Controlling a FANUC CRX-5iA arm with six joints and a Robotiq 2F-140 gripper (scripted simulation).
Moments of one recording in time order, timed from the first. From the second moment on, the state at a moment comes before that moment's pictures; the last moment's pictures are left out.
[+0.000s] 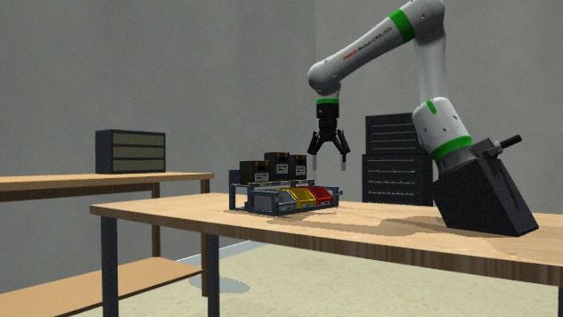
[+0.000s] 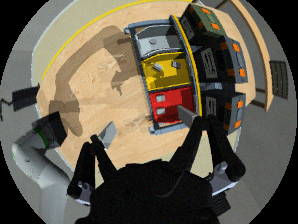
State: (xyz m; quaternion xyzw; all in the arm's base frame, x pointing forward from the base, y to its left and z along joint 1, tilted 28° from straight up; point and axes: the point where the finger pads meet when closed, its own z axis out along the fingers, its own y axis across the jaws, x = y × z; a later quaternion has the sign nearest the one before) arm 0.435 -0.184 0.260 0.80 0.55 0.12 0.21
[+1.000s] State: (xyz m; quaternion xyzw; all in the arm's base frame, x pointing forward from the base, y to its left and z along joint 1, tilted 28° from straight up) arm 0.485 -0.120 0.255 0.80 0.55 0.12 0.21
